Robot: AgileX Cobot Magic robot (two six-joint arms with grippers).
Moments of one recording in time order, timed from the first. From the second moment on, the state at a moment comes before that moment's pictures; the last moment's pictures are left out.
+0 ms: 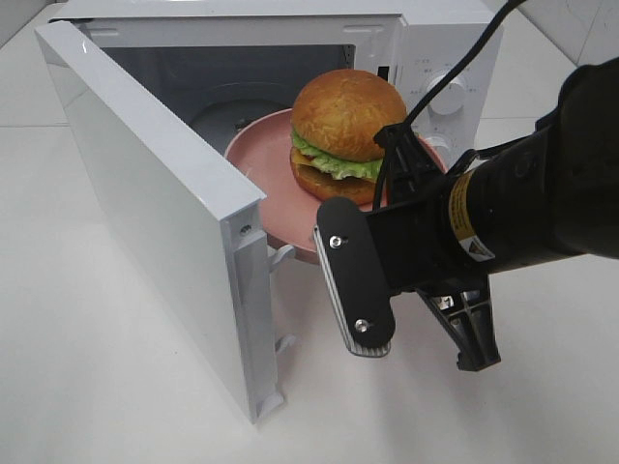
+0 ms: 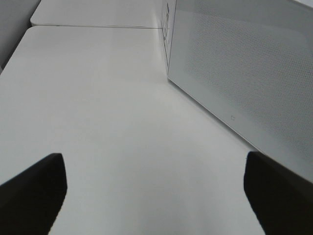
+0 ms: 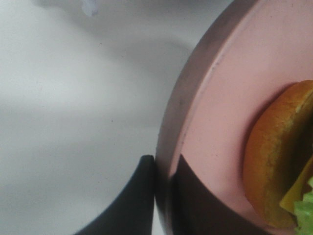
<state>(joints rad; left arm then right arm) 0.03 0.00 -0.50 -0.13 1.04 0.06 0.87 1.44 -0.76 -0.67 0.40 -0.59</state>
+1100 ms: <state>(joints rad) 0.03 0.00 -0.50 -0.13 1.04 0.06 0.60 1.44 -0.75 0.26 0.27 -1.81</state>
